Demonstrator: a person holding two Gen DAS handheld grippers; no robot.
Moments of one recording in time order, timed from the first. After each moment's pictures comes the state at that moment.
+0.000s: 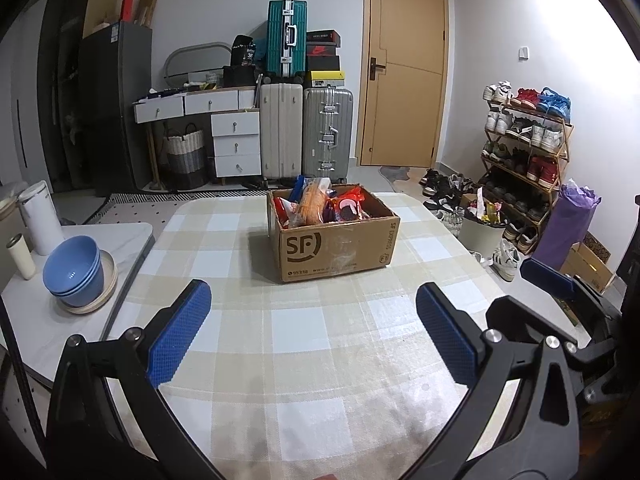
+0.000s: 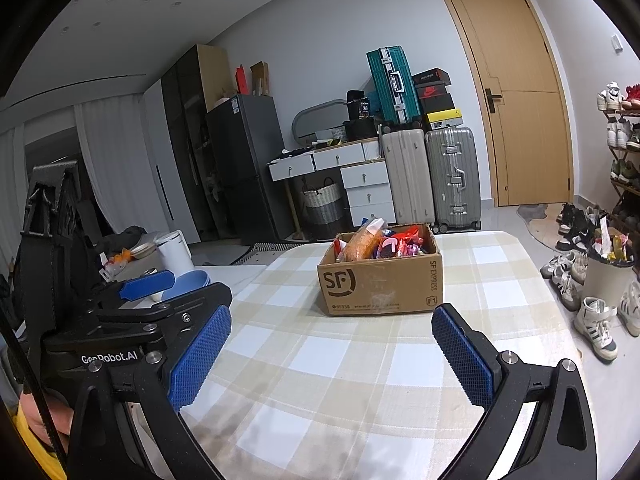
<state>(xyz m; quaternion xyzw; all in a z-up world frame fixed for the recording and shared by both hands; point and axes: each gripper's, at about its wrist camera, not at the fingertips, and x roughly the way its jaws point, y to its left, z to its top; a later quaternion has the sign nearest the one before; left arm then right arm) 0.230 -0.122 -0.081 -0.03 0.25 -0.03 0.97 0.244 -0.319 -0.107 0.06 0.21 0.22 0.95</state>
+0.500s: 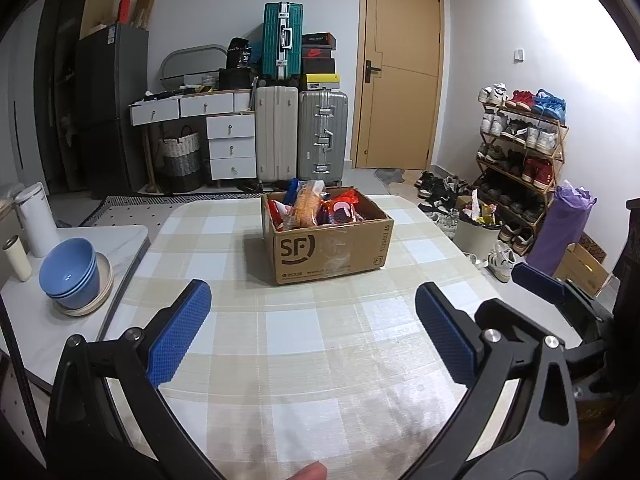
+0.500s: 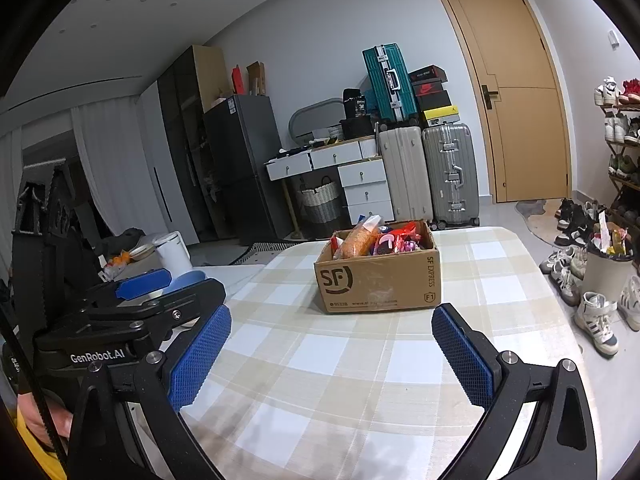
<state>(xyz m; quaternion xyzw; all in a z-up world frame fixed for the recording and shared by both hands) 0.224 -0.125 -0.077 -0.03 0.25 -0.04 0.97 0.245 -0.323 -0.110 0.06 0.21 0.22 0.95</state>
